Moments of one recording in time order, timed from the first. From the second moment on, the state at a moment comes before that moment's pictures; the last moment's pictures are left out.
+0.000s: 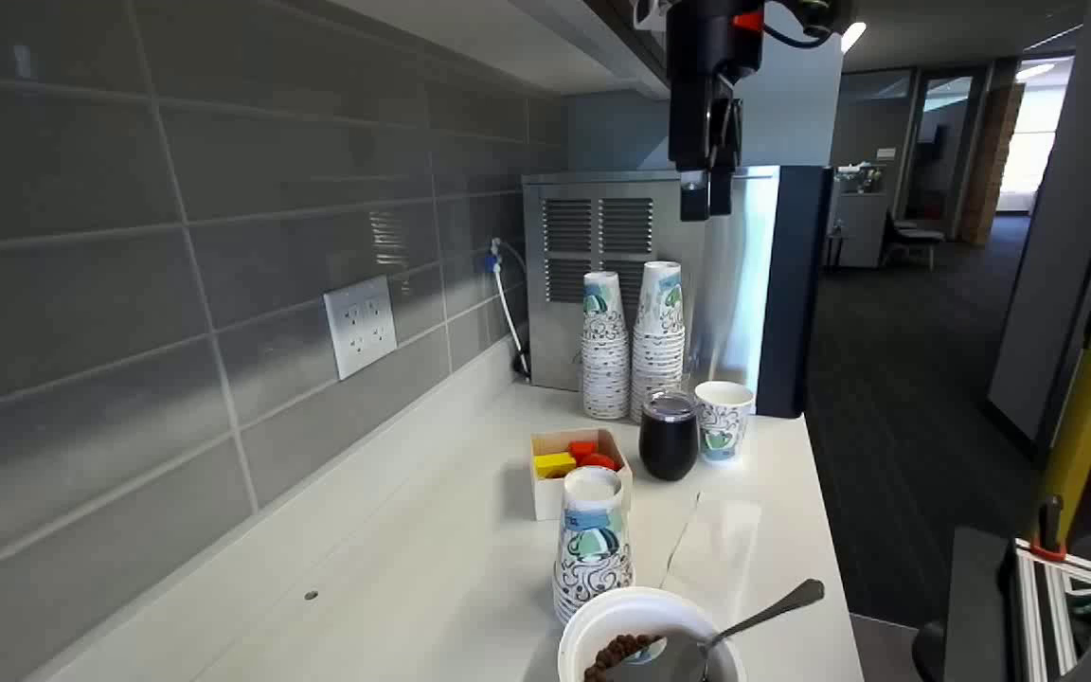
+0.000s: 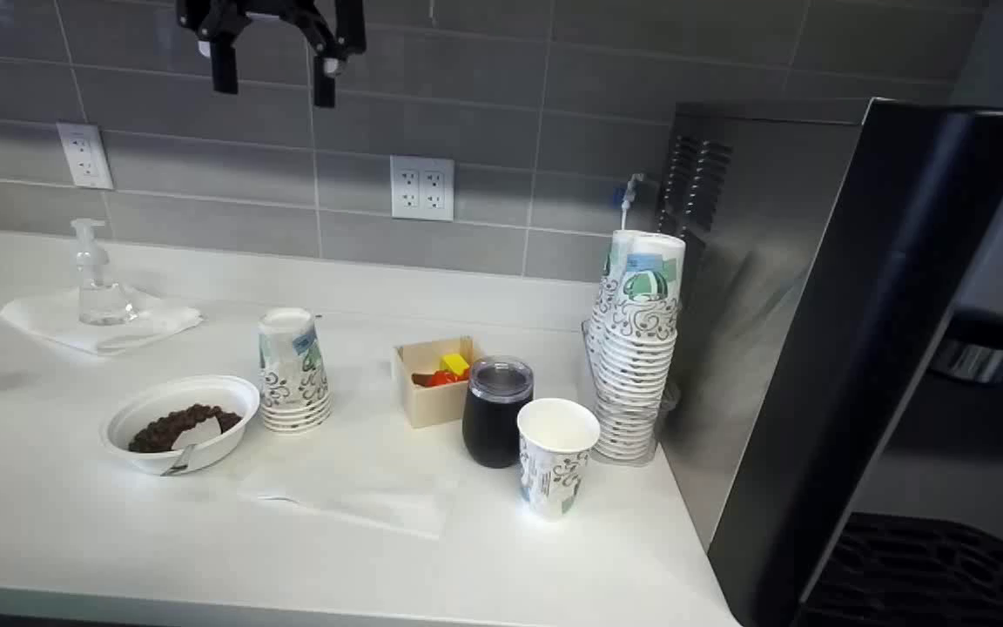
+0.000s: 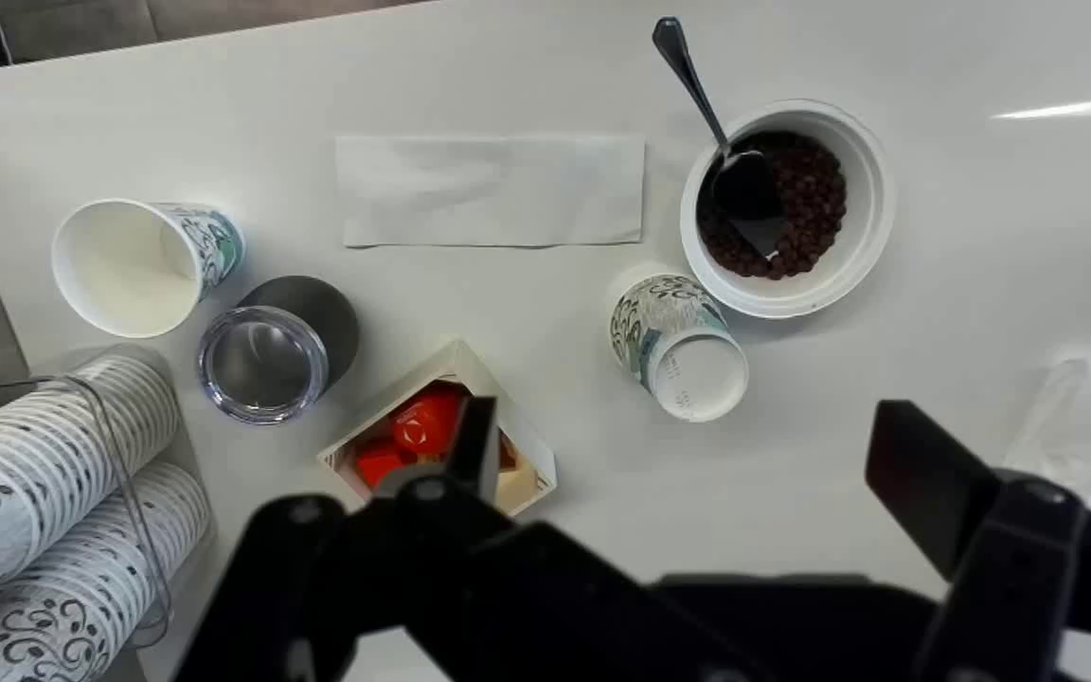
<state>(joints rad) 0.09 -0.54 0.04 -2.23 0.04 1.66 -0.06</state>
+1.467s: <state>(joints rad) 0.08 -0.53 0.06 -2.53 0.06 2.02 0.10</state>
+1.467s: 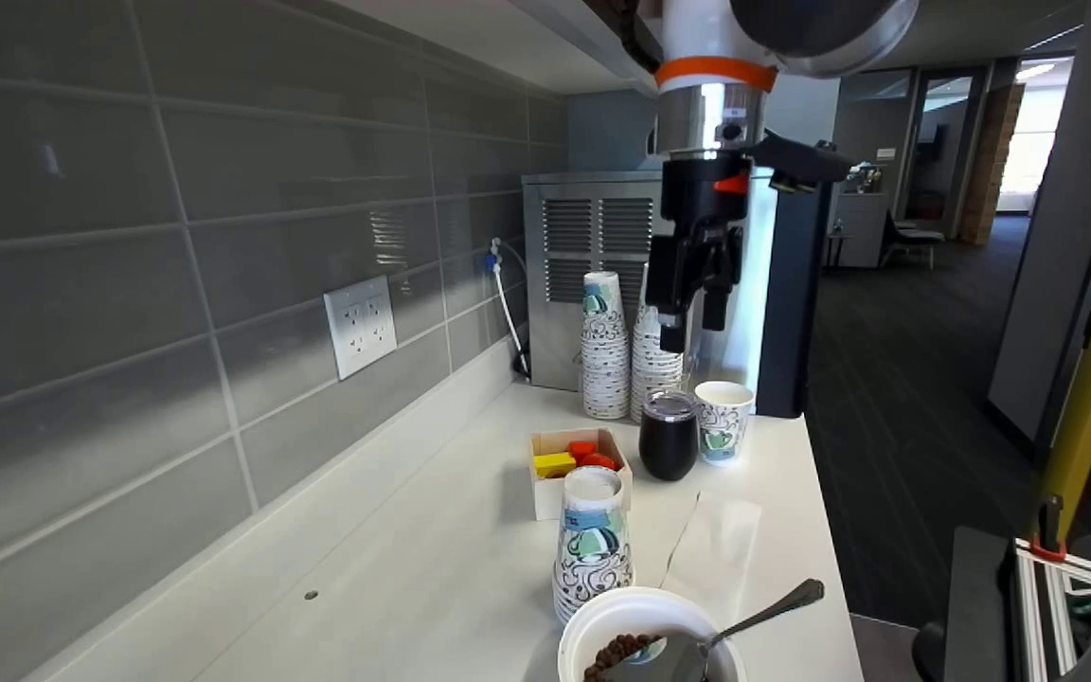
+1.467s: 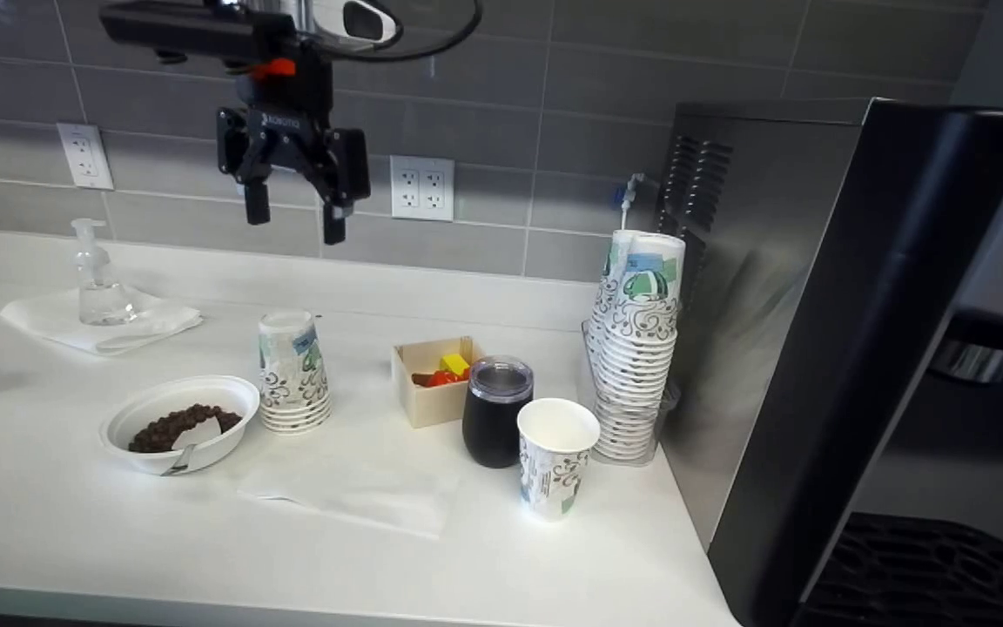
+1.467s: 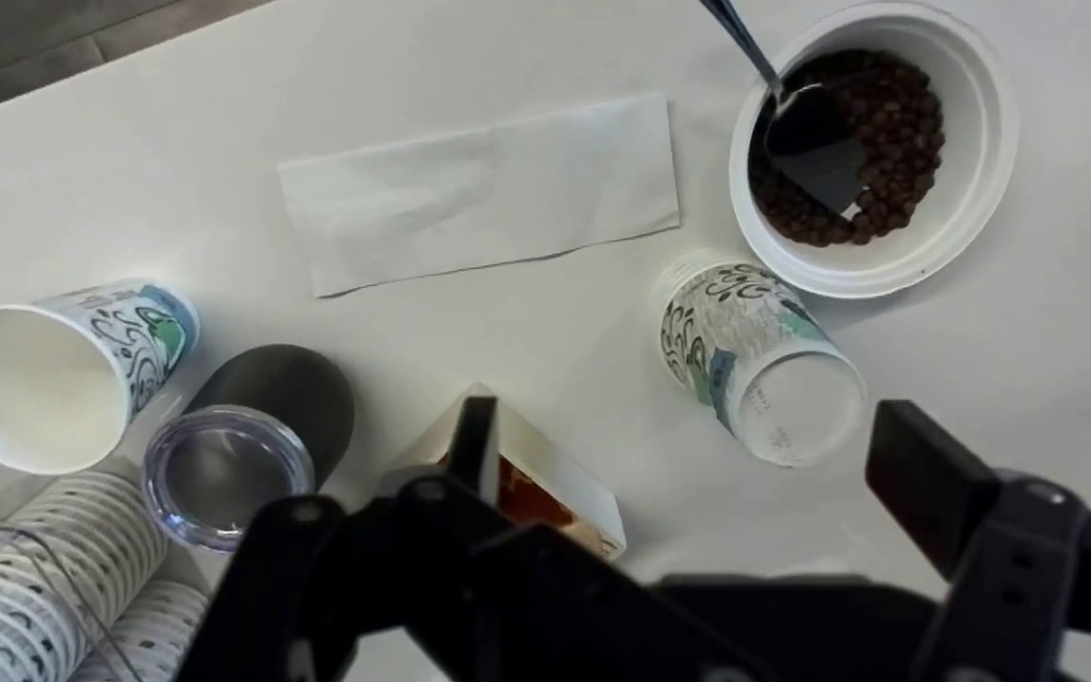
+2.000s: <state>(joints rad) 0.05 -0.41 0.02 -2.68 0.06 2.32 0.10</state>
